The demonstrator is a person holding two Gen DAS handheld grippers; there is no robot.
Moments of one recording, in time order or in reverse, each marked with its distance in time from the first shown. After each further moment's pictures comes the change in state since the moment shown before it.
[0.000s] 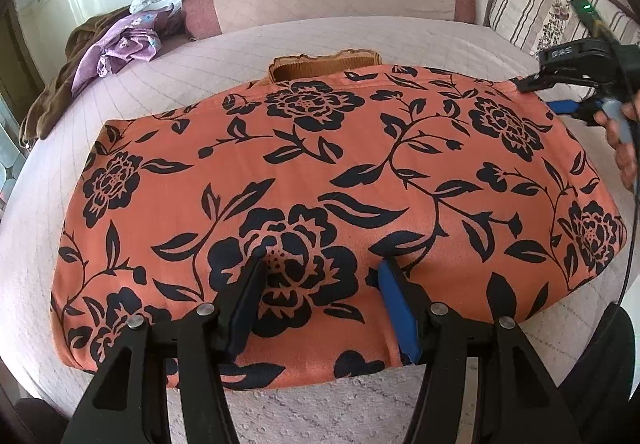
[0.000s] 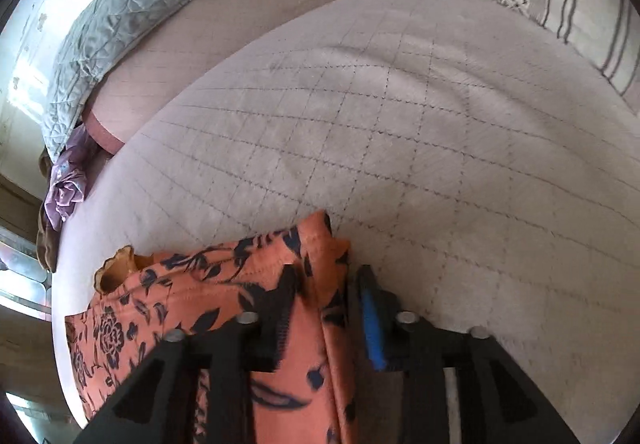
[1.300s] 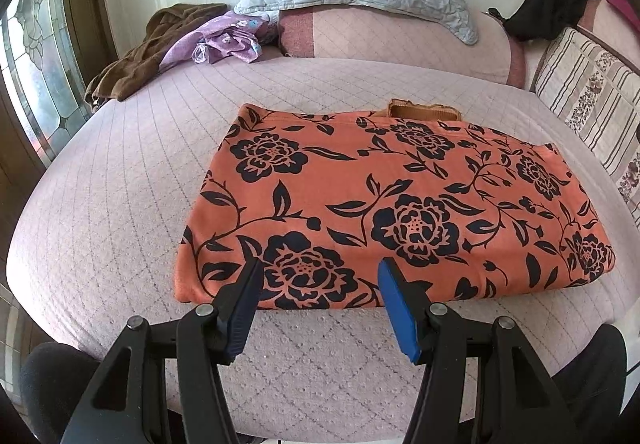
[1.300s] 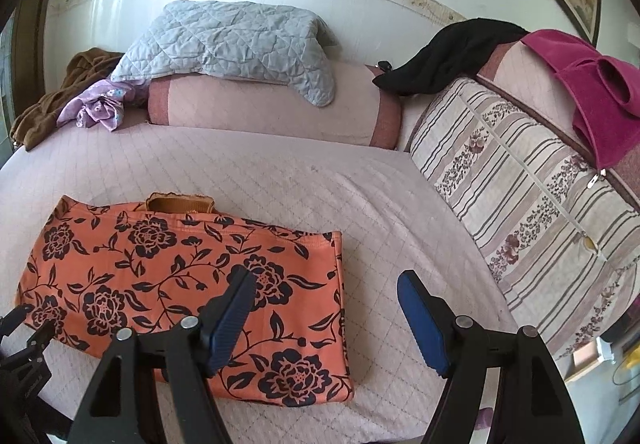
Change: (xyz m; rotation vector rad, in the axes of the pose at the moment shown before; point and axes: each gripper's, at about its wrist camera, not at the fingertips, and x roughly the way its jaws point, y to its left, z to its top) left arm -0.076 0.085 -0.048 -0.194 -0.126 0.097; right arm -0.187 0.136 -0.160 -0.470 -0.421 -0.380
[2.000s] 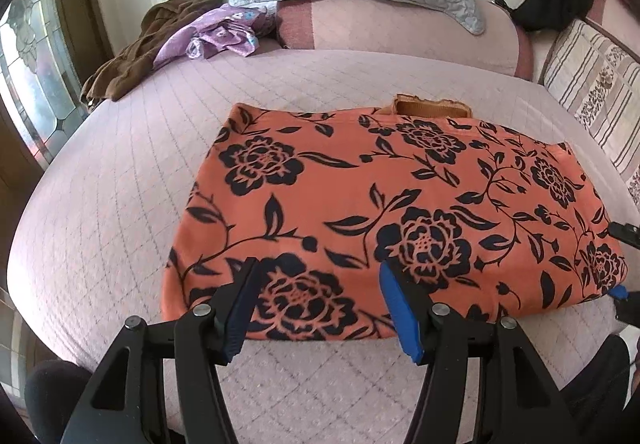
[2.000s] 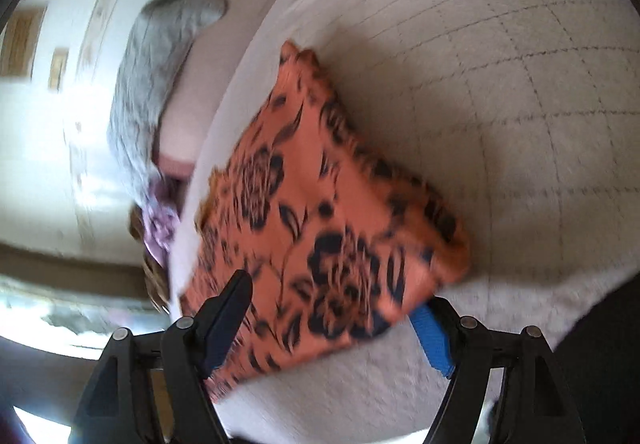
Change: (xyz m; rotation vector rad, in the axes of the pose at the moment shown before) left arm 0.025 -0.007 0.019 0.016 0.042 0.015; right arm 0.150 -0.088 -0.144 1.011 0.417 0.670
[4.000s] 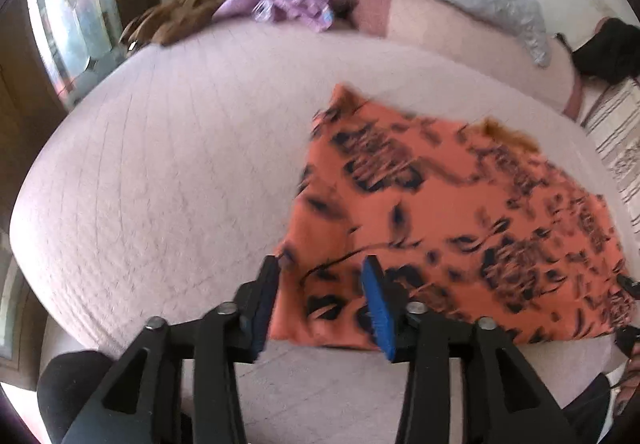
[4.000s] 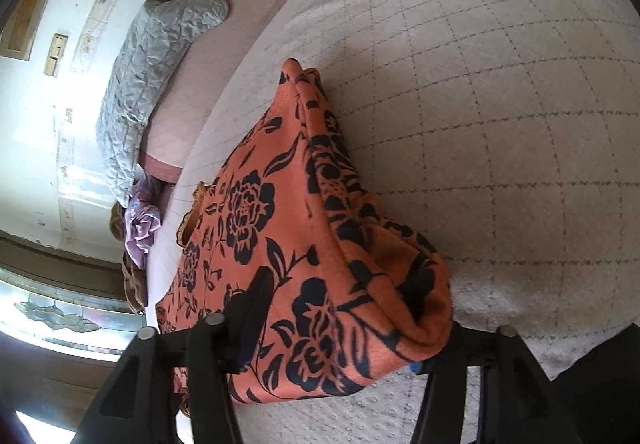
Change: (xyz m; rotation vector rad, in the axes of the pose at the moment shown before) left arm 0.003 0.081 0.011 -0.194 0.050 0.018; right arm 0.013 0.013 0.023 -0.104 -0.031 -0.081
